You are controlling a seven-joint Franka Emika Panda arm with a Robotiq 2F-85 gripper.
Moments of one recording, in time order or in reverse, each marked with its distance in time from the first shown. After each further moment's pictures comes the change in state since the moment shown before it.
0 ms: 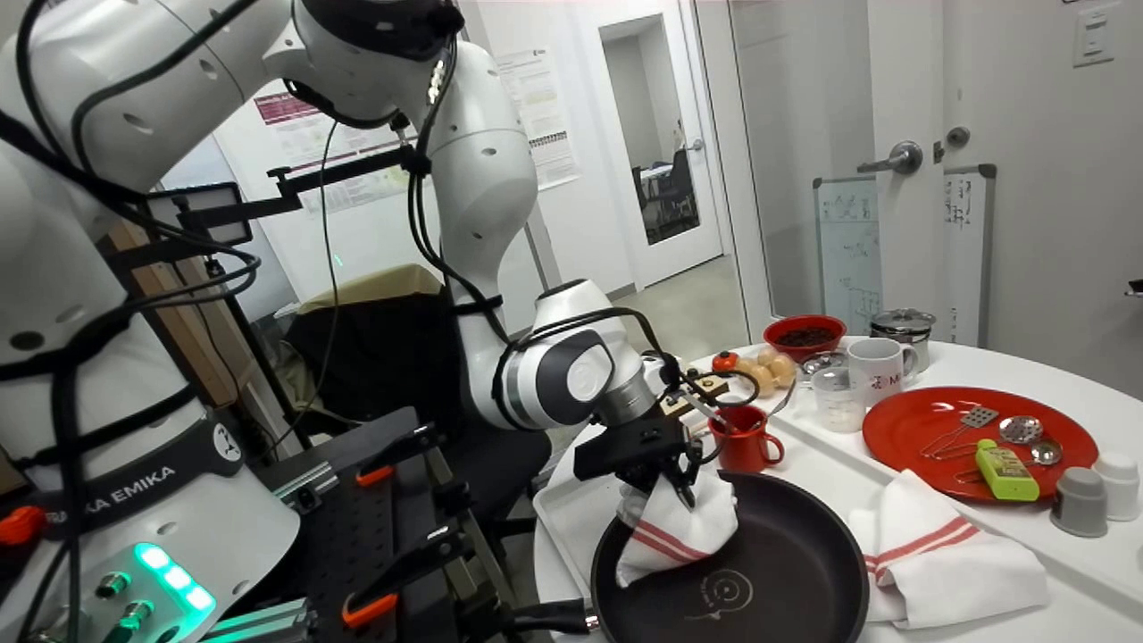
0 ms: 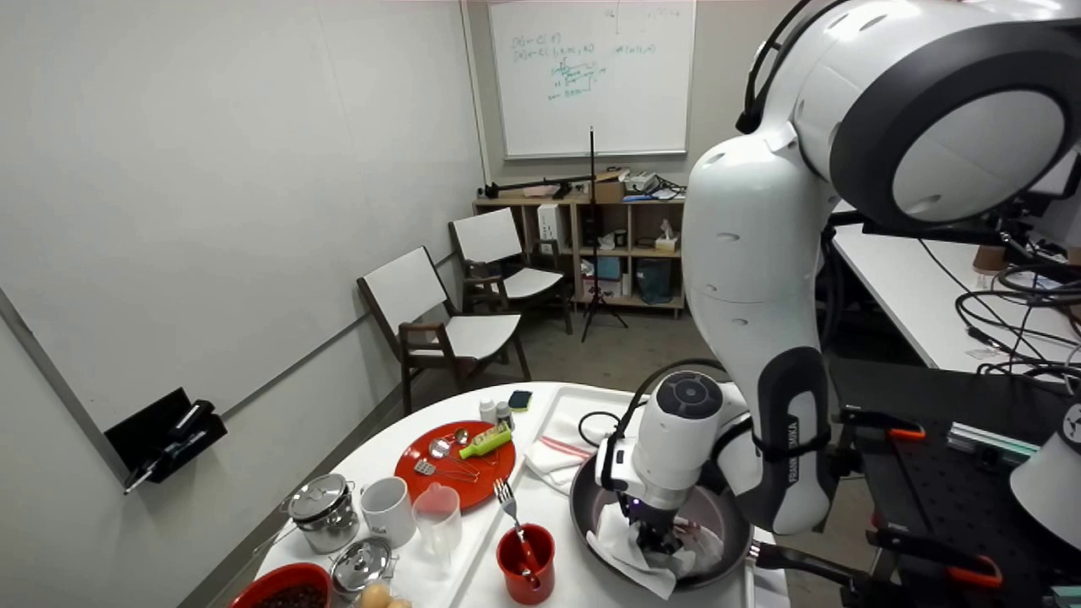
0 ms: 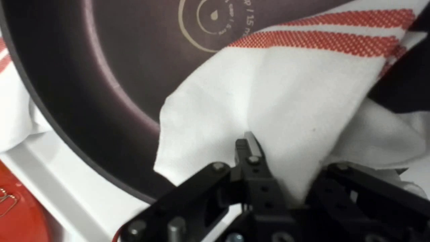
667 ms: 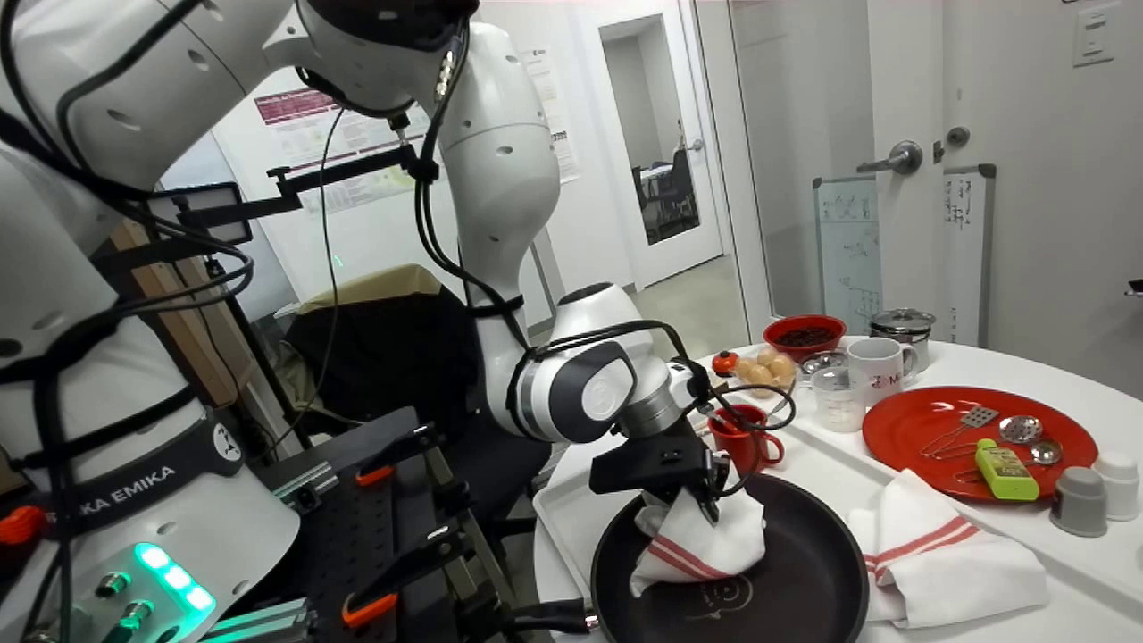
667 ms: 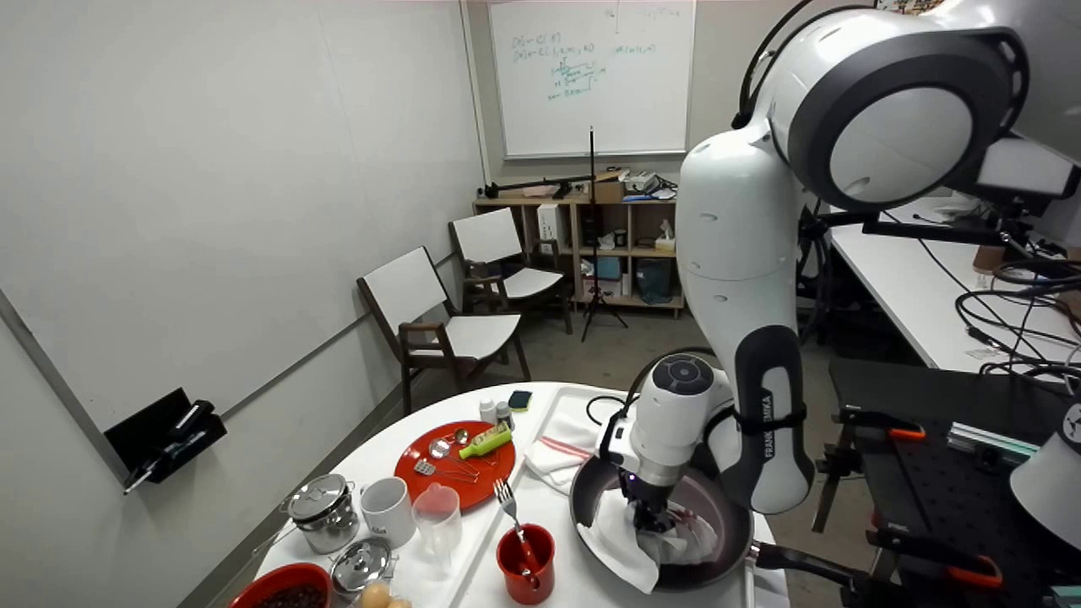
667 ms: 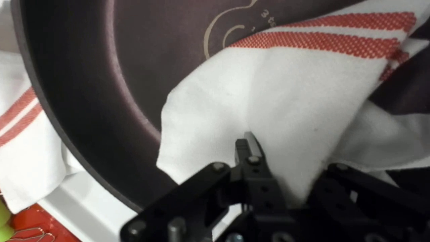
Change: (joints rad) arm -0.149 0.006 0.048 0.034 -0.001 -0.002 -0.002
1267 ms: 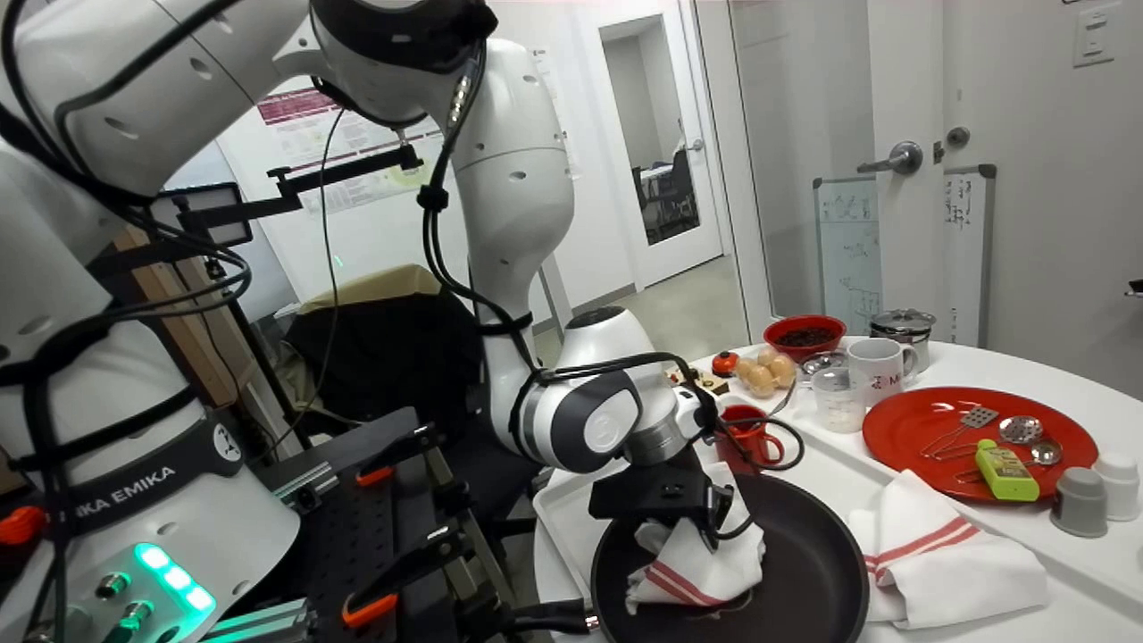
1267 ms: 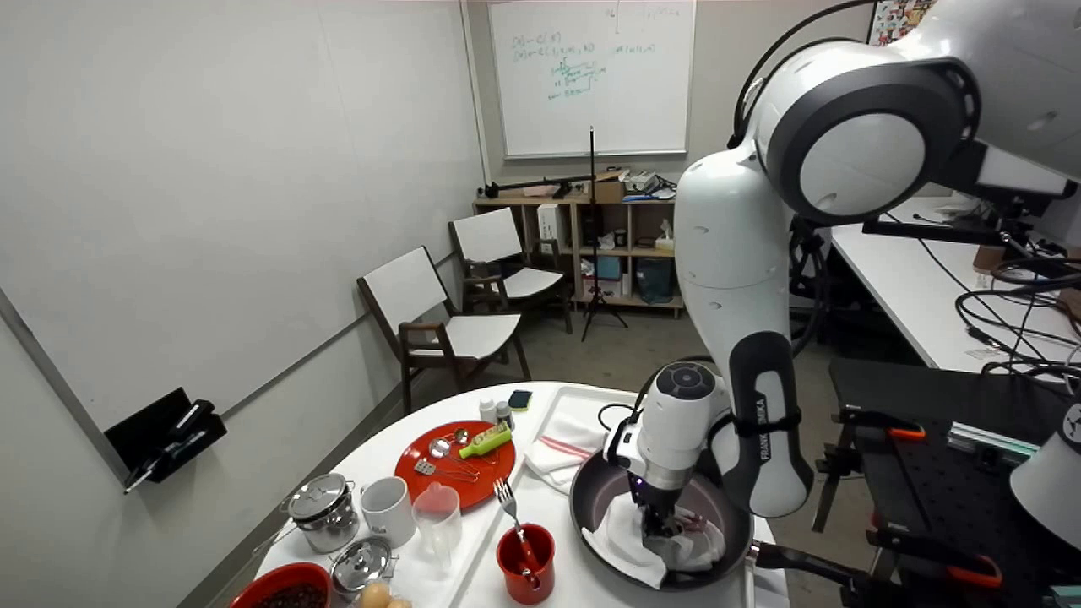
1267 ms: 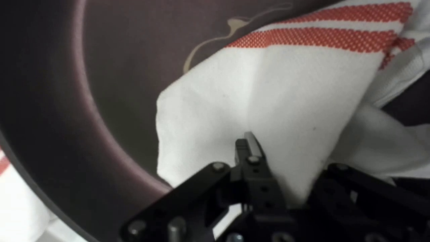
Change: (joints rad) arm -0.096 0.053 0.048 0.038 -0.002 -0.007 0.000
